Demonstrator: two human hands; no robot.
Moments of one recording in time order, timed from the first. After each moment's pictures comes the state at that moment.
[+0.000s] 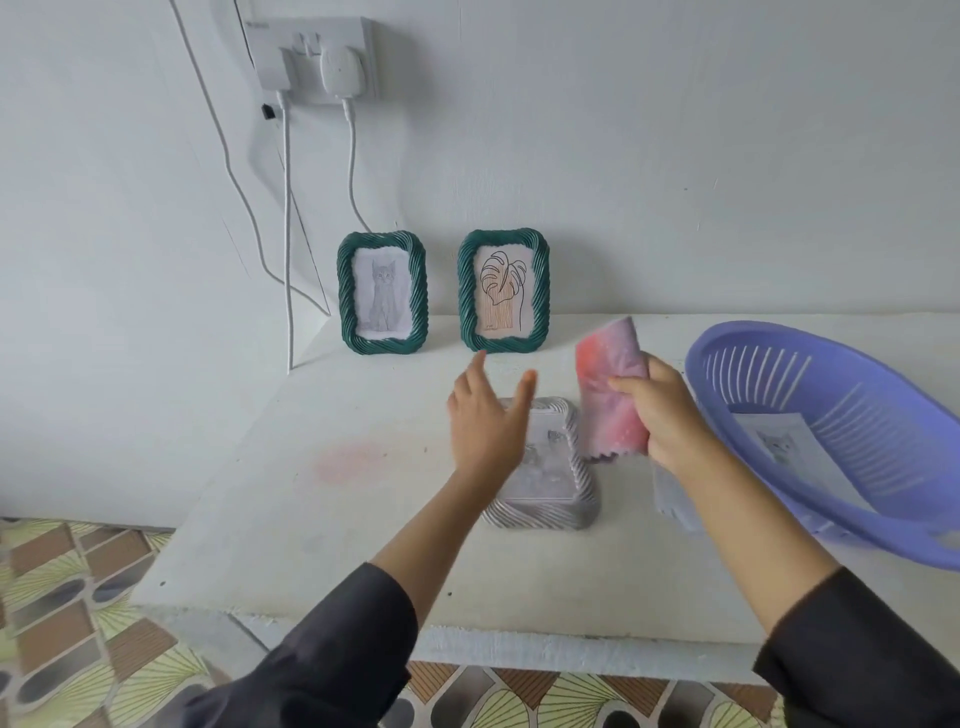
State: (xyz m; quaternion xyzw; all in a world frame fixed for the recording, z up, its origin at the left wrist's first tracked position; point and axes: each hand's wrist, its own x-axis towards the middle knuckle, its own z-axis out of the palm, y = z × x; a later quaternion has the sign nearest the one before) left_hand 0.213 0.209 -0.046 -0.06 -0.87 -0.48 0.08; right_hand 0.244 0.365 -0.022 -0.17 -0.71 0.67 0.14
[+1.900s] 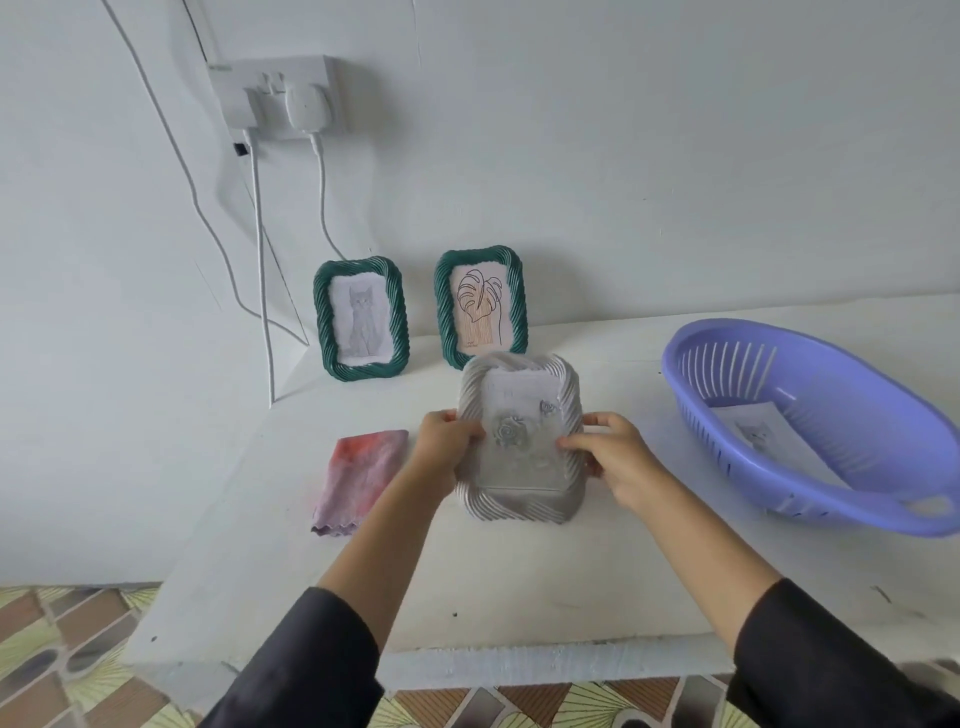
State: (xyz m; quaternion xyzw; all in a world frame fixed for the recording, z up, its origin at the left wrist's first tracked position) left_hand 0.180 0.177 -0.044 0.06 -0.74 -0.65 -0.16; right_hand 0.249 0.344 -0.061 -0.27 -0.64 0.71 0.06
